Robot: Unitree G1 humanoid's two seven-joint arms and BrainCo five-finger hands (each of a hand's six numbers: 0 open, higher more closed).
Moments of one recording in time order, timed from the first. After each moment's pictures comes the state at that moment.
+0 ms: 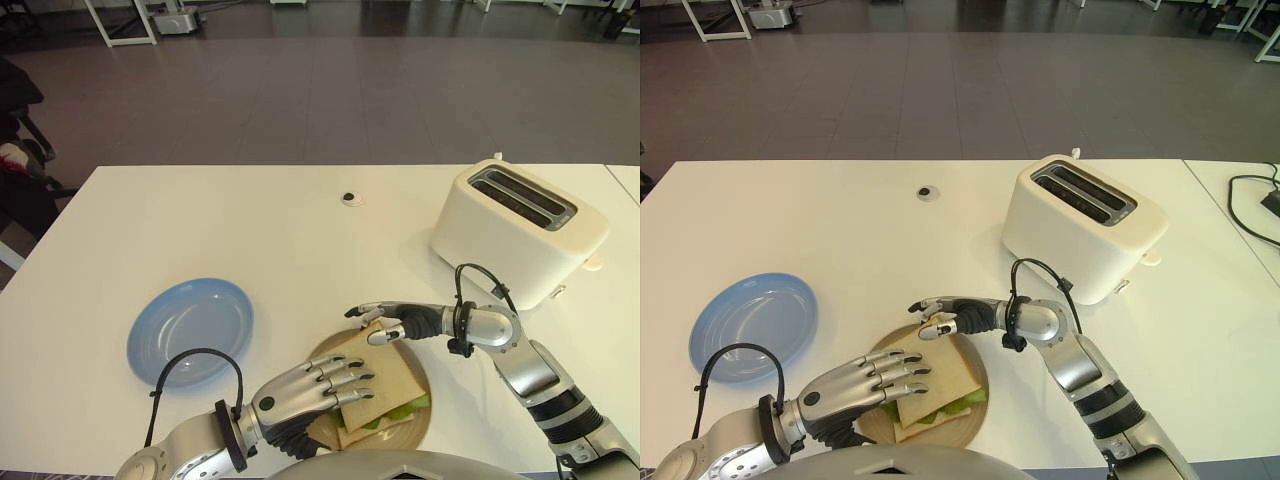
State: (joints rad) left arm 0.55 0.64 -0.20 -0.49 0.78 -0.69 -0.27; right arm -0.15 -0.51 0.43 -0.14 -0.17 -0.06 0.80
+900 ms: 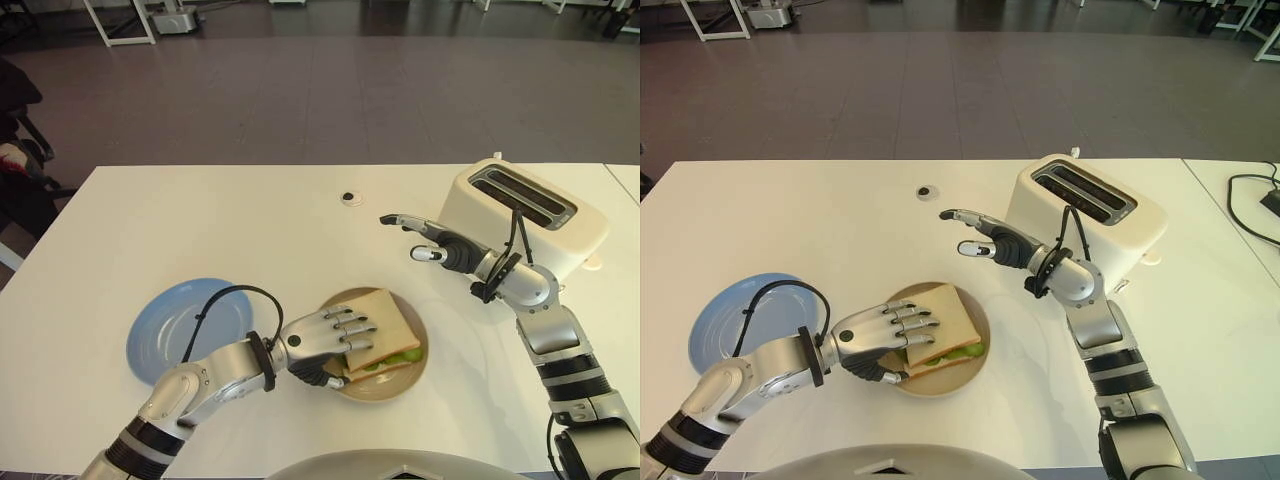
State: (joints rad) left arm 0.04 0.69 -0.37 -0.27 0.97 -0.57 -0.26; right arm -0.29 -0.48 0.19 0.04 -0.14 -0.25 0.57
